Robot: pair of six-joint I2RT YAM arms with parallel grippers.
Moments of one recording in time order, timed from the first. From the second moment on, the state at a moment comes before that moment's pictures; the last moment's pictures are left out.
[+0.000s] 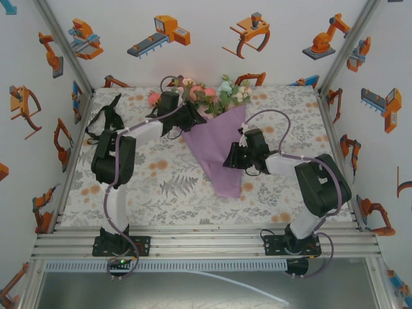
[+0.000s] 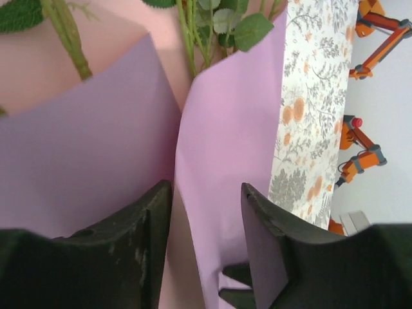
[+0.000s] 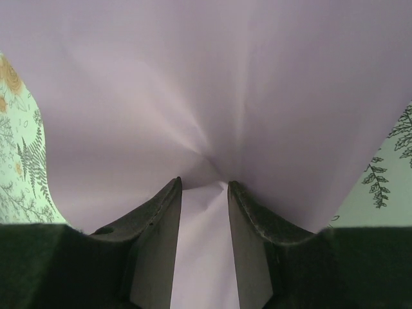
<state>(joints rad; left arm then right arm) -0.46 2.03 1.43 0.00 0.33 -0.81 0.44 1.67 0.78 0.10 -0.32 0.49</state>
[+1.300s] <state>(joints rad) -0.71 1.95 1.20 -0.12 0.10 -0.72 0.18 1.93 0.96 0.29 -0.44 0.72</state>
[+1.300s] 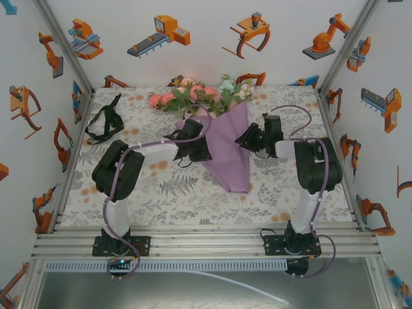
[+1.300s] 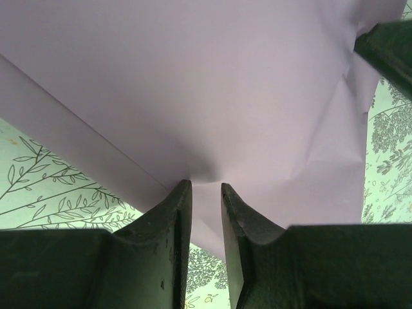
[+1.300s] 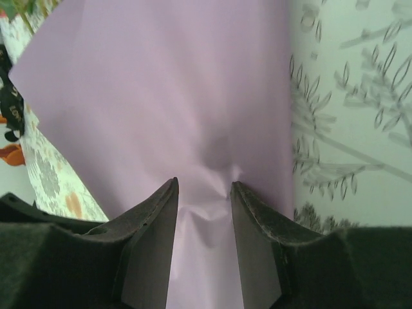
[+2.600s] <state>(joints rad) -0.66 2.00 1.28 -0.10 0.12 -0.70 0.14 1.46 0.60 0.27 -0.61 0.73</state>
